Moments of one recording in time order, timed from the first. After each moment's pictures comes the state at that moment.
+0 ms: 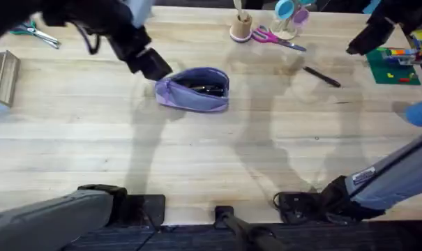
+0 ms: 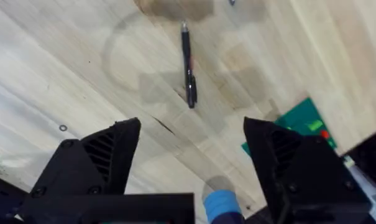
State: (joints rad) left arm -0.11 1.39 1.31 -0.95 0.23 0.89; right arm -0.26 1.90 2.04 -1.47 -0.07 -1.14
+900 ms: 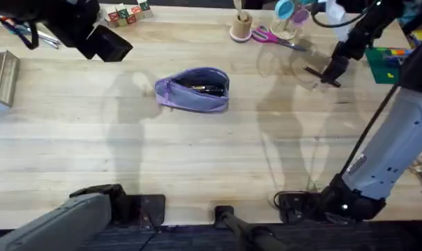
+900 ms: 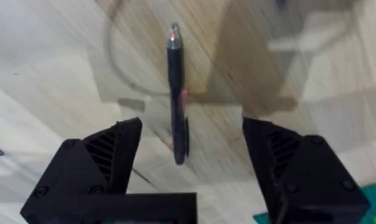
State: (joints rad) left arm 0.13 1.25 1.31 -0.90 0.23 0.88; right arm -0.31 2.31 2.04 -1.34 -0.04 -1.25
